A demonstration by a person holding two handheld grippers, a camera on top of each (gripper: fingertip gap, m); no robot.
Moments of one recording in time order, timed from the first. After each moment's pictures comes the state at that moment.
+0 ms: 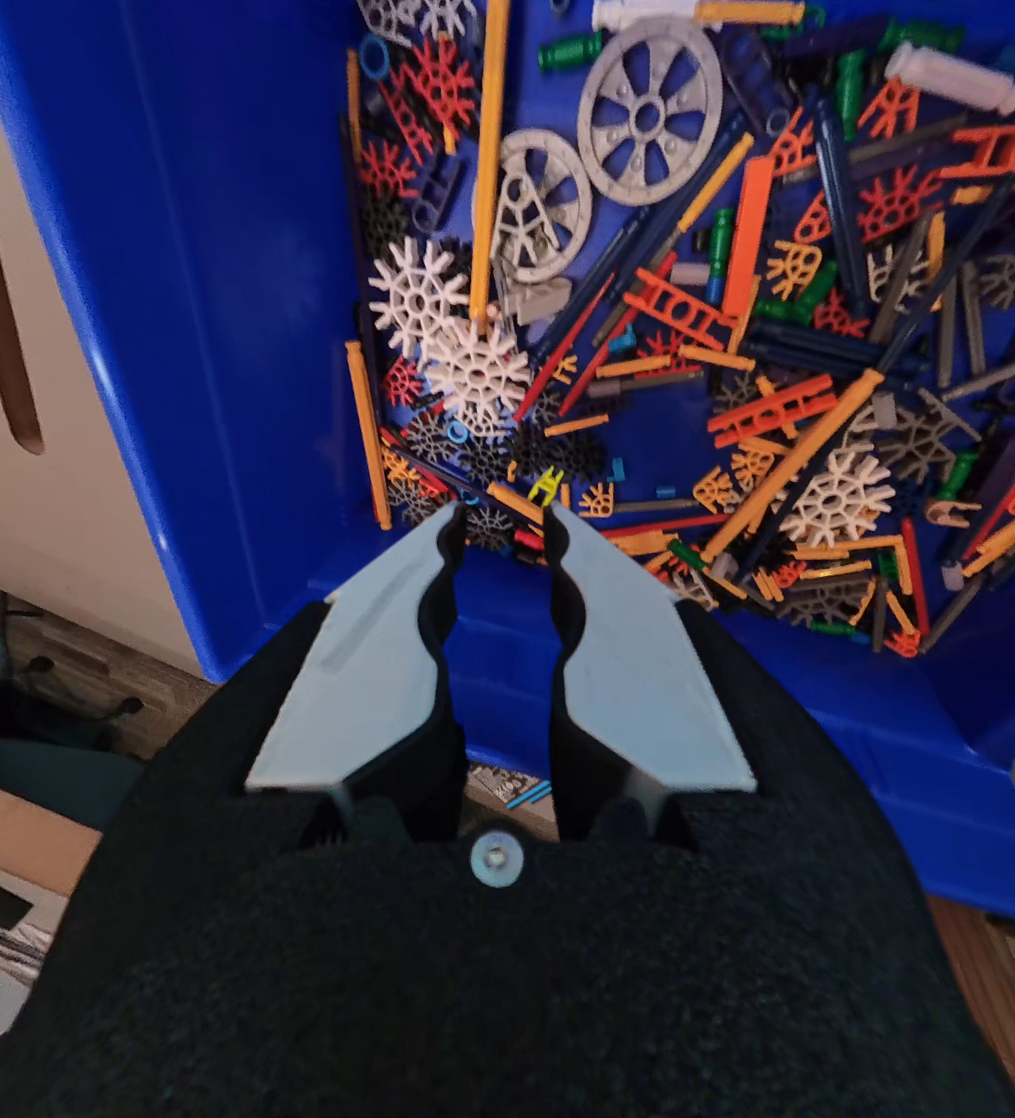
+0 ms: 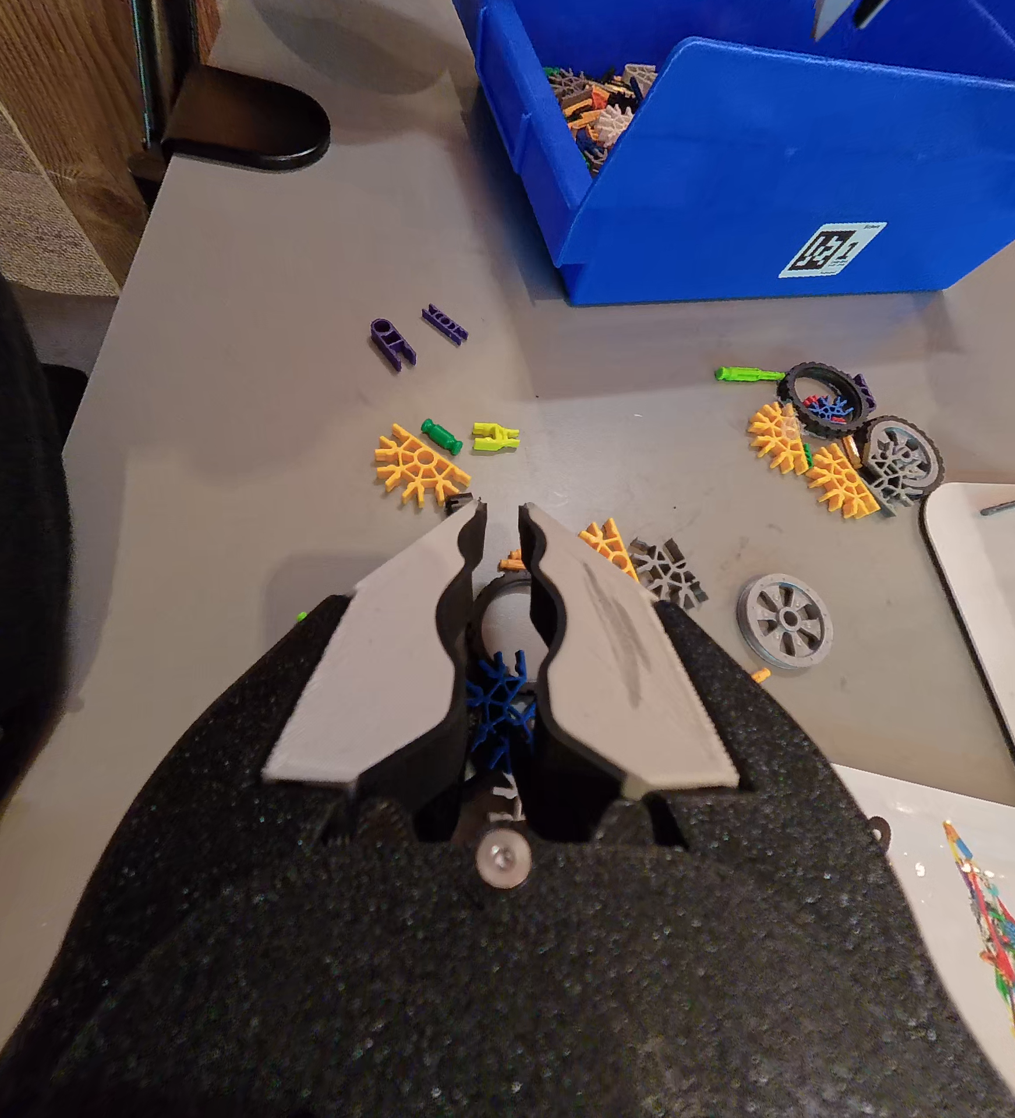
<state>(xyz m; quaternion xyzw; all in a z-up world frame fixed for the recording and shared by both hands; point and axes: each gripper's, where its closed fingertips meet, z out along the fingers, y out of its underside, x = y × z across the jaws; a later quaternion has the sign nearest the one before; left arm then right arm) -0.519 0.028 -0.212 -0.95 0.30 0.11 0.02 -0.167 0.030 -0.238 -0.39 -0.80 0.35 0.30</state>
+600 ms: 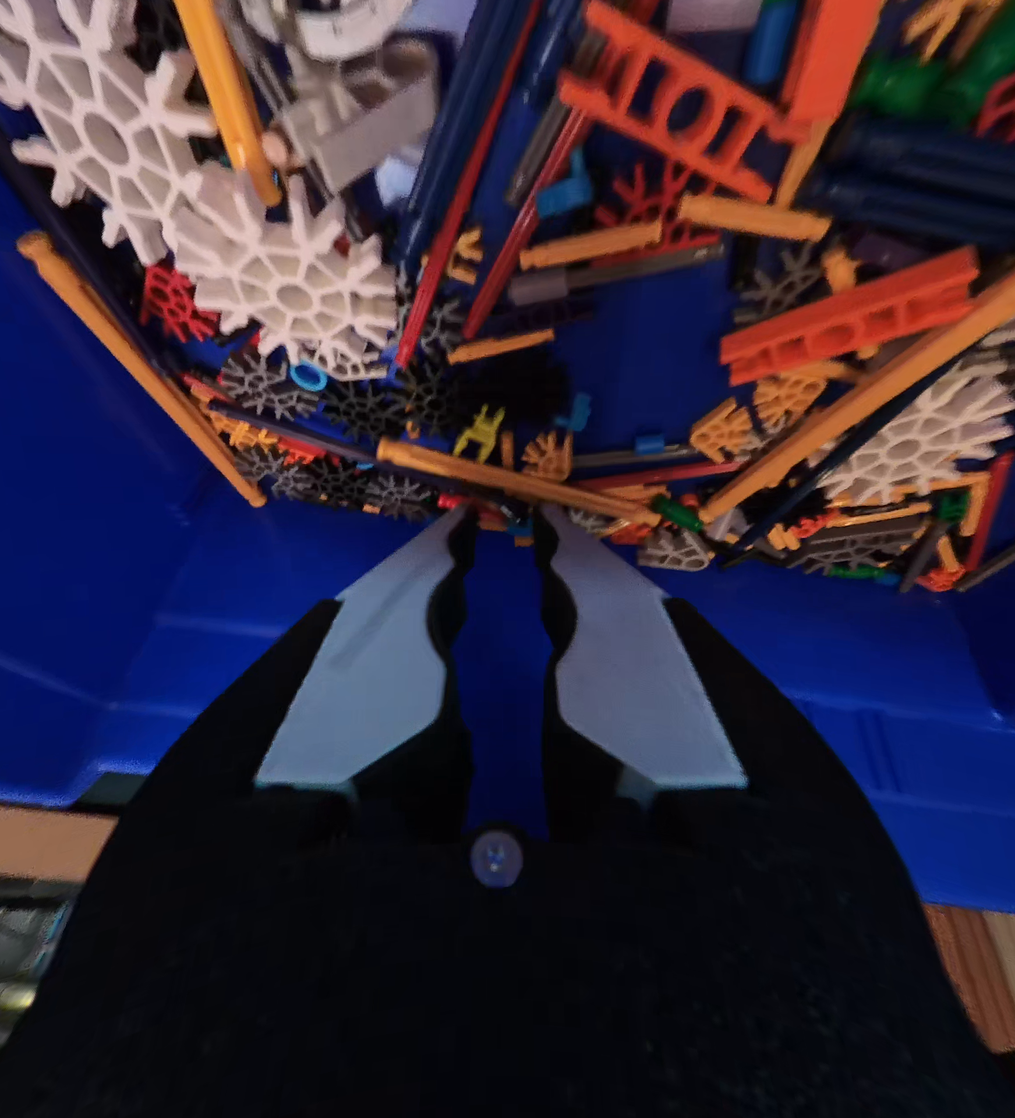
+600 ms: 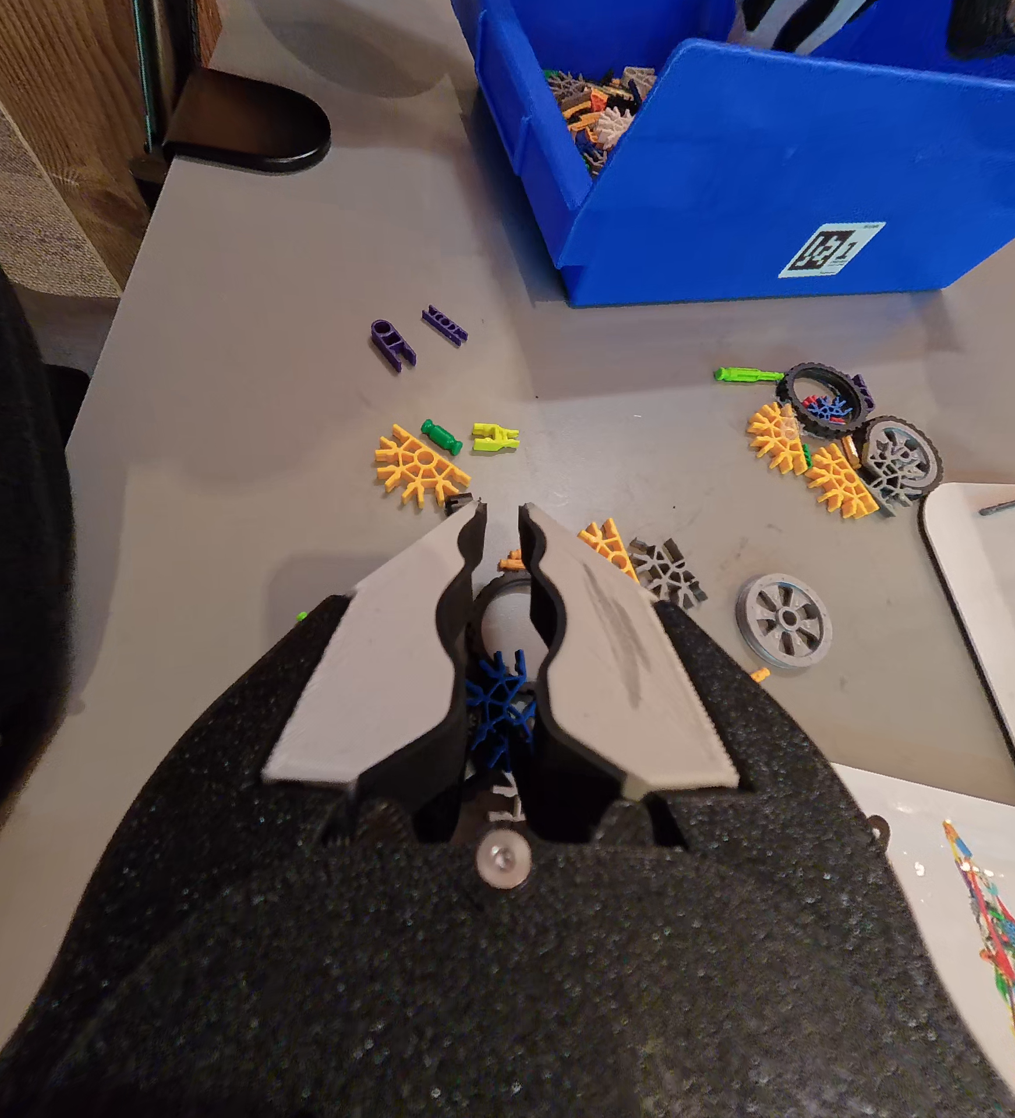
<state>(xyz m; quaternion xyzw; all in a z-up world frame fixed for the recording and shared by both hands) -0.531 -0.018 -0.261 -0.93 0.30 0.11 -0.19 -0.167 0.030 -0.237 -0.39 -0.79 0.36 0.30</state>
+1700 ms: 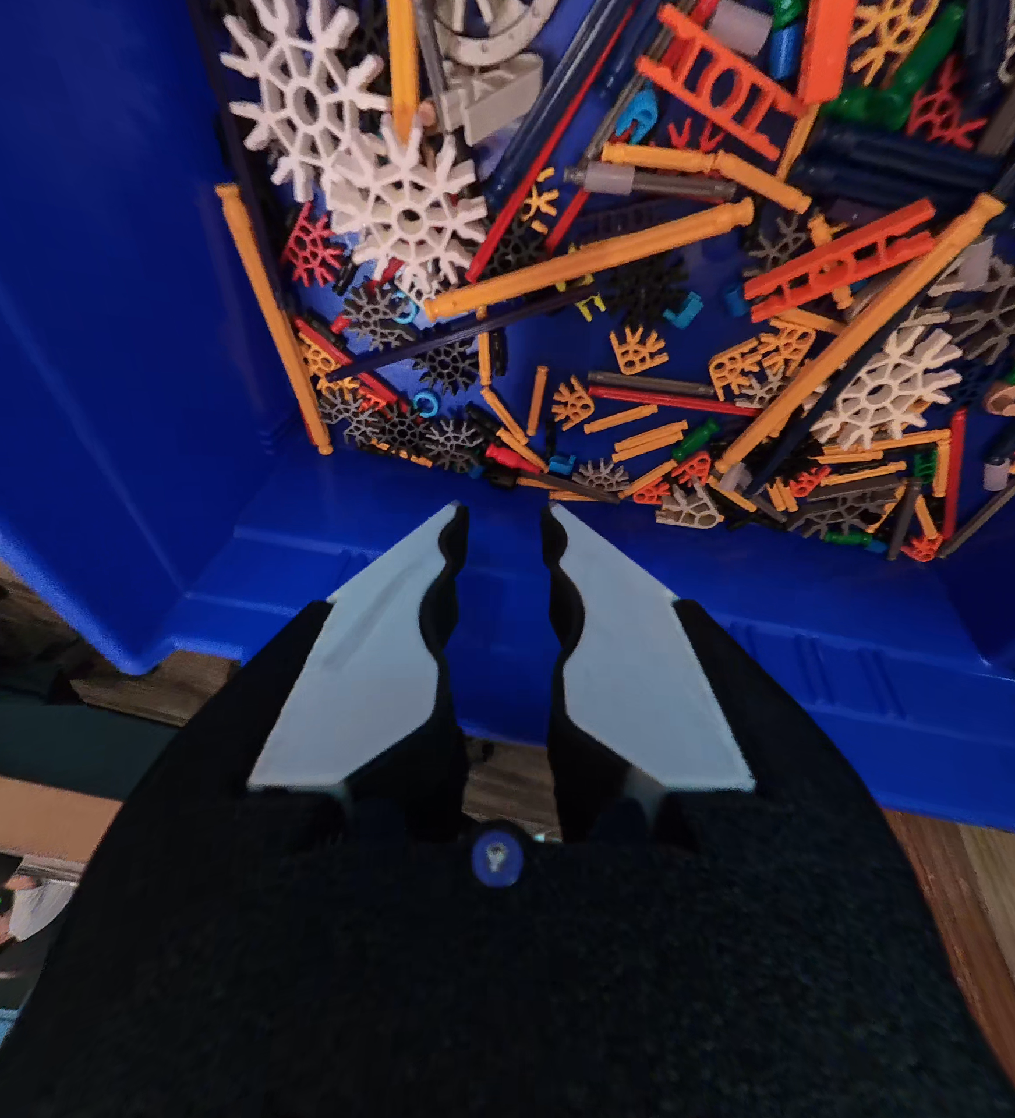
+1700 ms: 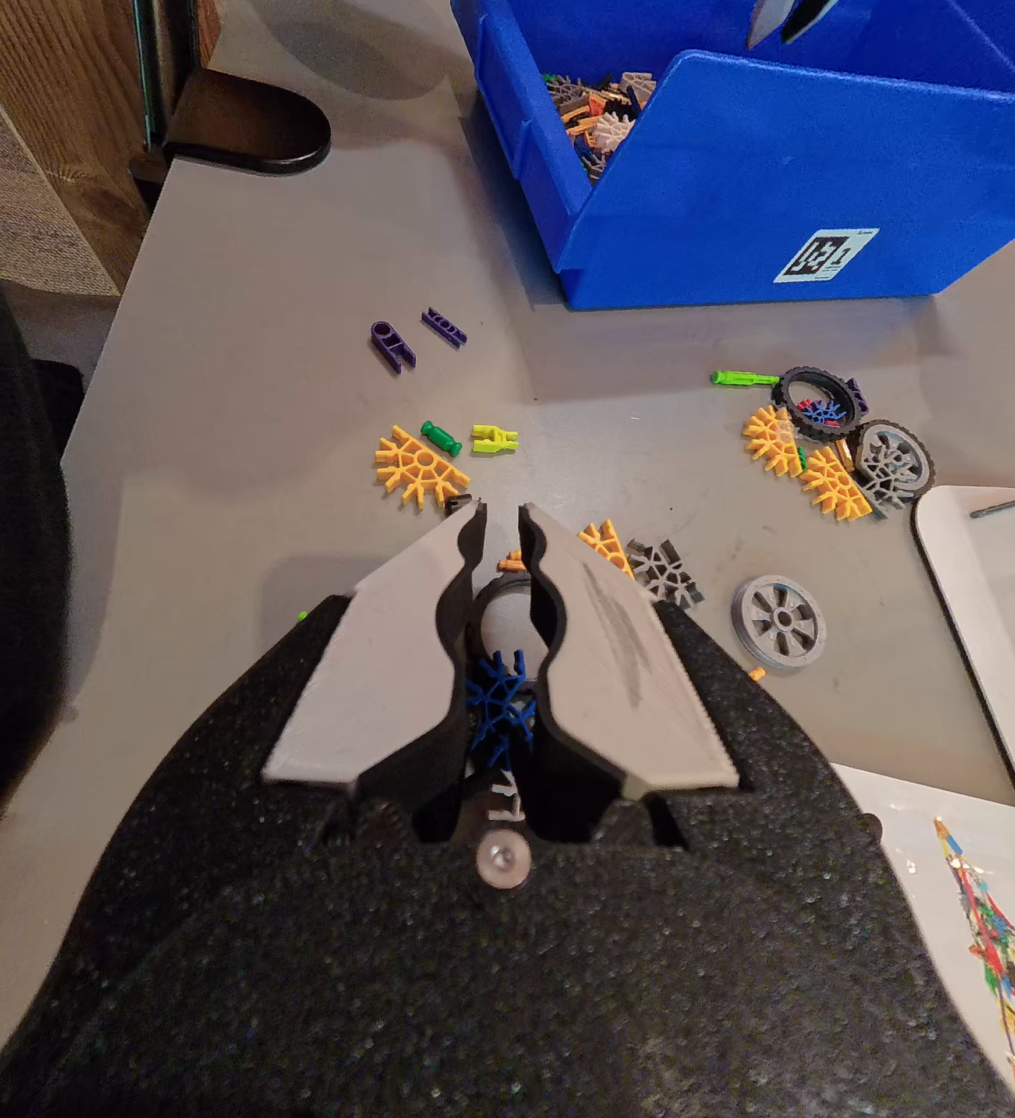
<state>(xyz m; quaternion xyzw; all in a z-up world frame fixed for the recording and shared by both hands) -0.537 -0.008 -0.228 -0.94 0.29 0.10 -0.11 -0.167 0.030 -0.236 -0.39 -0.79 0.35 0.30</state>
